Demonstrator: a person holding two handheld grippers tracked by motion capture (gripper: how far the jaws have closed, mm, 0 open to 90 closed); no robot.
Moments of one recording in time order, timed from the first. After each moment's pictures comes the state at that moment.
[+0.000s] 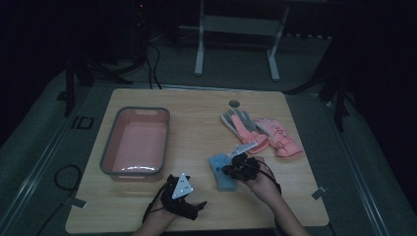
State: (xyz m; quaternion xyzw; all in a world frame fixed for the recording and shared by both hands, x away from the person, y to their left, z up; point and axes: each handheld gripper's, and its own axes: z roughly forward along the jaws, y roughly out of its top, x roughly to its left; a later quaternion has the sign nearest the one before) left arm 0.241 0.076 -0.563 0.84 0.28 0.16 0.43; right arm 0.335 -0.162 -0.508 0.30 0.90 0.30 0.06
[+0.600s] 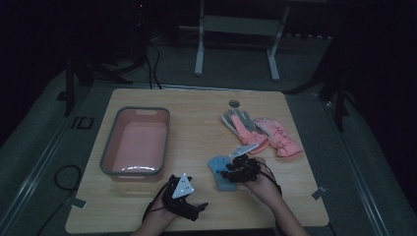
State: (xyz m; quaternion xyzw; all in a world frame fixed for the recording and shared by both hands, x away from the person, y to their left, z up) left arm 0.242 0.074 -0.562 0.84 0.26 0.14 0.45; right arm 0.333 -0.167 -0.509 0.31 0.89 0.32 0.06
